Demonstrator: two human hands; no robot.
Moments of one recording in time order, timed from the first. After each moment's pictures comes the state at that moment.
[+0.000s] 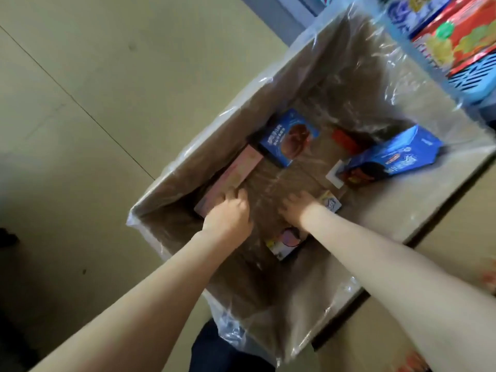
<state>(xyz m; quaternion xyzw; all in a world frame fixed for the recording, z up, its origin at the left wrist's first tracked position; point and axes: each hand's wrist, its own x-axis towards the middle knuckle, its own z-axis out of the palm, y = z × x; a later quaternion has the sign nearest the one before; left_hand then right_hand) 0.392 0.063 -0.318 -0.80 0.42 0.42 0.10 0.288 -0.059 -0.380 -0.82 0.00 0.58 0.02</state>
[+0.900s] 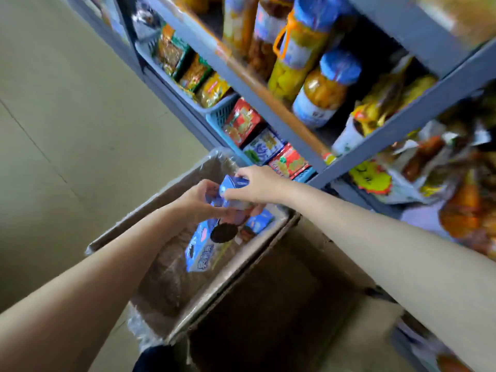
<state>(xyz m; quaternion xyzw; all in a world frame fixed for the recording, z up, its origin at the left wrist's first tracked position) 0.334 -0.064 -0.043 -0.77 0.26 0.52 -0.28 0.240 -0.193 -0.006 -0.87 0.28 0.22 0.34</state>
